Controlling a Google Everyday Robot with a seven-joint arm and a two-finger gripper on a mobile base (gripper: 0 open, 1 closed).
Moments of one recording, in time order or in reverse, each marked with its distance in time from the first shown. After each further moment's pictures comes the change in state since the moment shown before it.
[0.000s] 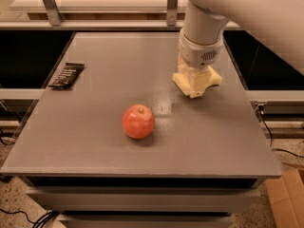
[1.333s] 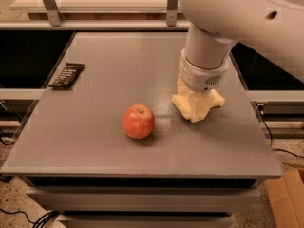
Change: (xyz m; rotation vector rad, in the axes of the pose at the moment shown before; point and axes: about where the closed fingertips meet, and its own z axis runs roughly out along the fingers) arm -0.026 0.063 0.004 -0.030 -0.024 -0.019
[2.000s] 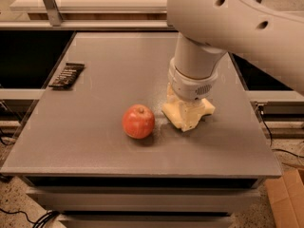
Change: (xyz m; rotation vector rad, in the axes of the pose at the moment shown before) arm -0.030 0.012 0.008 -0.012 -0.031 -0.047
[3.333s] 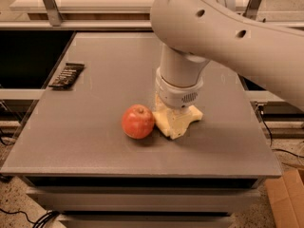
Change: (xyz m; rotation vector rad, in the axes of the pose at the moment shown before) arm -0.030 0.001 0.017 -0.032 -0.033 -0.051
